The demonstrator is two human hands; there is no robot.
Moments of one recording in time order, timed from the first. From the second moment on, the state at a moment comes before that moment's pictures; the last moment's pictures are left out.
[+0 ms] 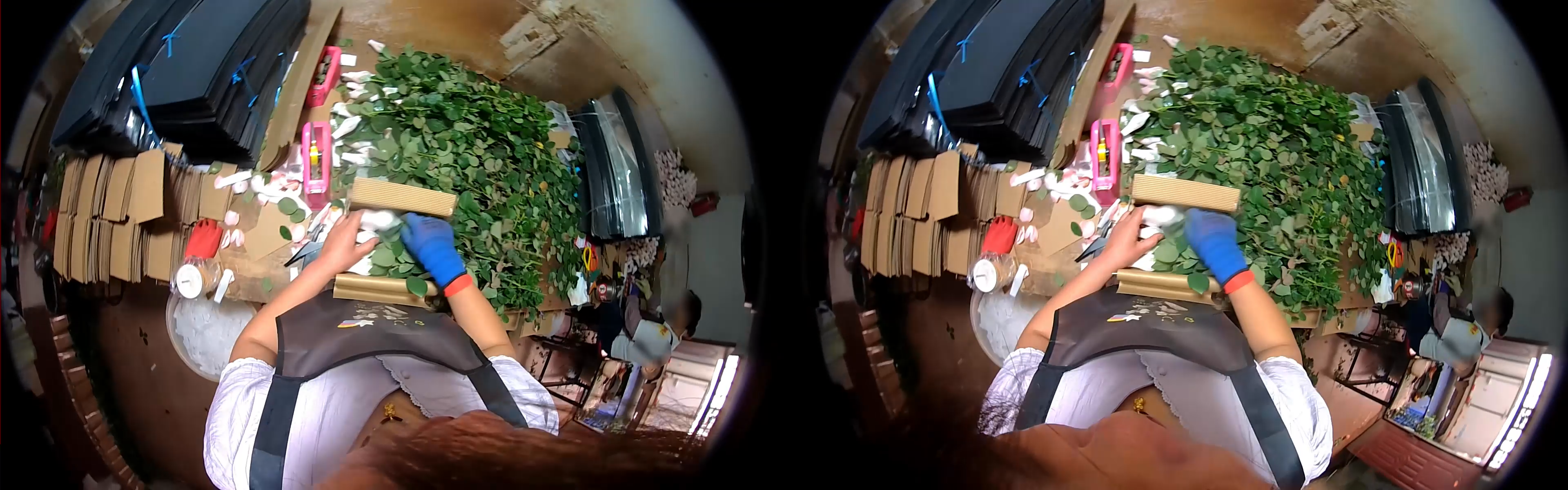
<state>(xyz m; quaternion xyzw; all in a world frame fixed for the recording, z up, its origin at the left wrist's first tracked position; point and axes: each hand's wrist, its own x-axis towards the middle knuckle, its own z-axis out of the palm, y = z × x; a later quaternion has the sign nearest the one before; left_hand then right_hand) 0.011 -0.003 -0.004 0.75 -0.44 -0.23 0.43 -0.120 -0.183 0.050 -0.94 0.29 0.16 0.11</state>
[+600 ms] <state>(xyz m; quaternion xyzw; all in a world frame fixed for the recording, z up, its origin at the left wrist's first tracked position) 0.010 0.007 -0.005 0.70 -0.40 -0.06 0.59 -0.118 -0.176 0.041 -0.96 0.26 0.08 0.05</state>
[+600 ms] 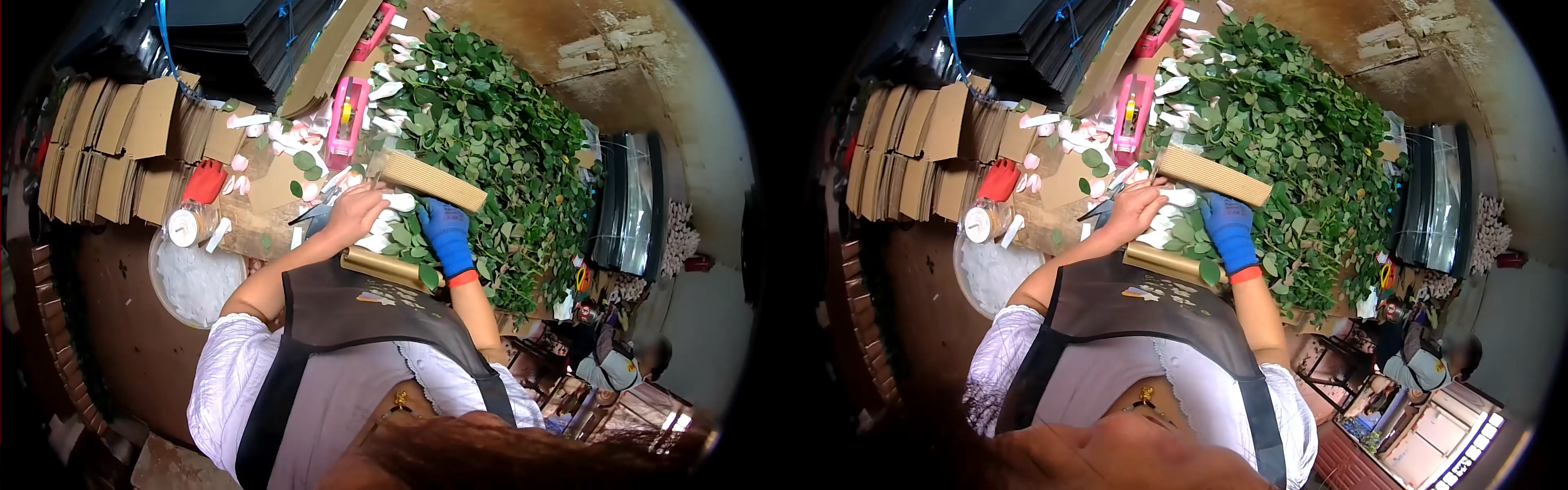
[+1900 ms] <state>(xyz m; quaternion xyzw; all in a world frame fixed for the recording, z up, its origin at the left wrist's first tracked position) 0.009 0.036 -0.029 0.74 -0.27 -0.18 0.59 -0.120 -0.160 0.033 -0.95 0.29 0.13 0.08</state>
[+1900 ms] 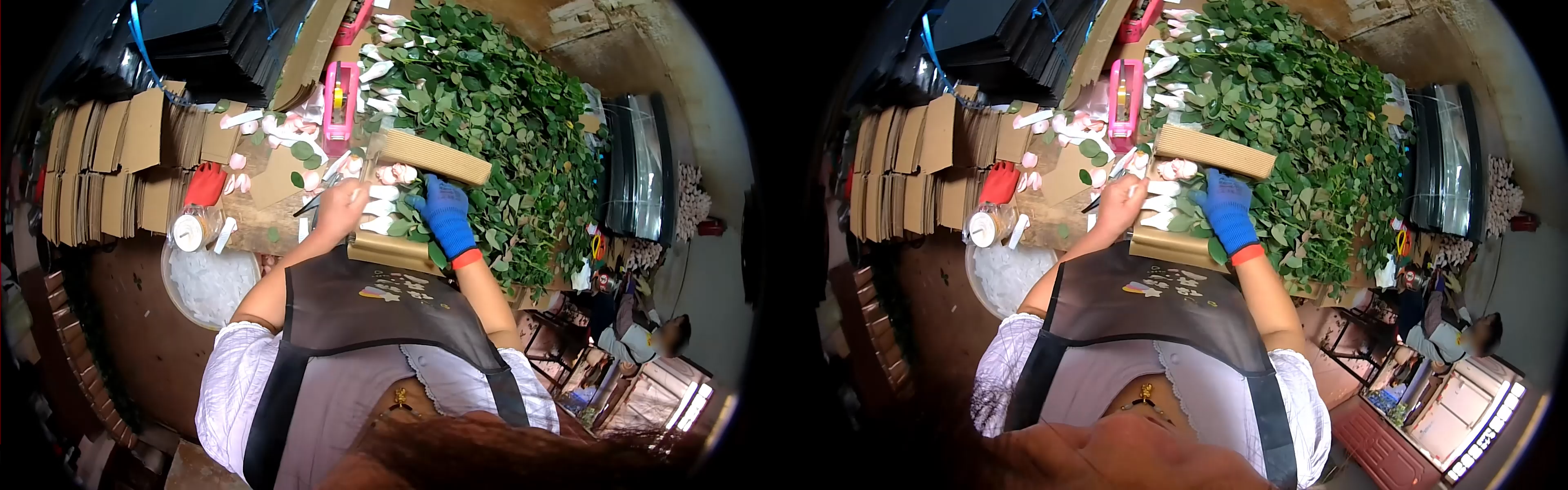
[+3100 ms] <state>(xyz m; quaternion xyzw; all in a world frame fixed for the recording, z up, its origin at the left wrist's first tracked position) 0.038 0.066 0.014 0.70 -0.41 -0.44 0.38 -0.129 -0.136 0.101 -0.94 0.12 0.19 0.26</state>
